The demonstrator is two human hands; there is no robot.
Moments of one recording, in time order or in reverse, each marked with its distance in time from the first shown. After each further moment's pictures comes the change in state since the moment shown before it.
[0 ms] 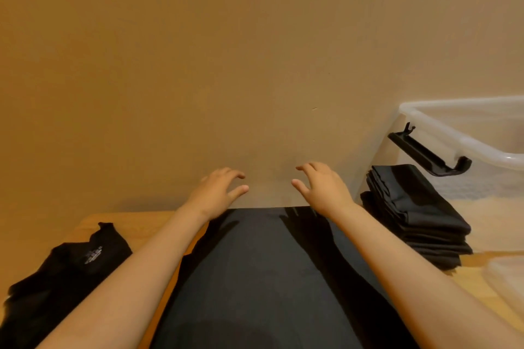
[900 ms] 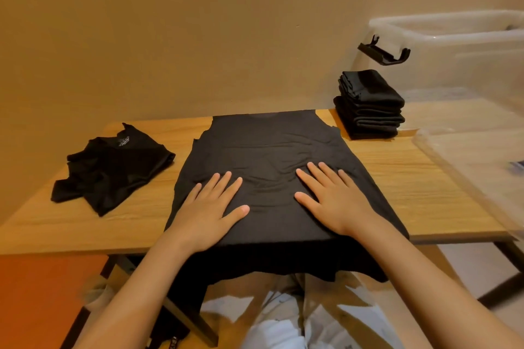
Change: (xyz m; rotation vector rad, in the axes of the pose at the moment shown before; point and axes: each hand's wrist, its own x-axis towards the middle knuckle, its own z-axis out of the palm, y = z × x) left_hand -0.284 0.058 0.058 0.167 -0.299 -0.045; right_hand -0.282 -0.039 -0.003 -0.141 -0.406 0.045
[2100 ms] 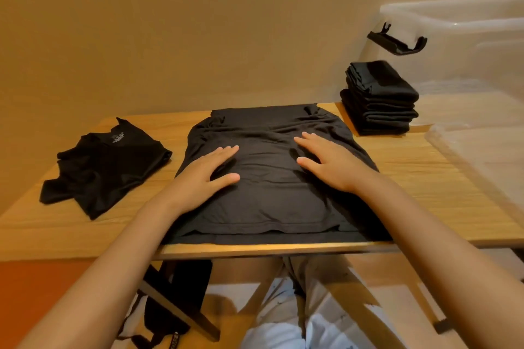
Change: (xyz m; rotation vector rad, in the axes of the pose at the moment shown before) left_hand 0.044 -0.030 -0.033 -0.389 0.098 0.120; right_hand 0.058 0.013 -0.033 0.280 0.073 -0.121
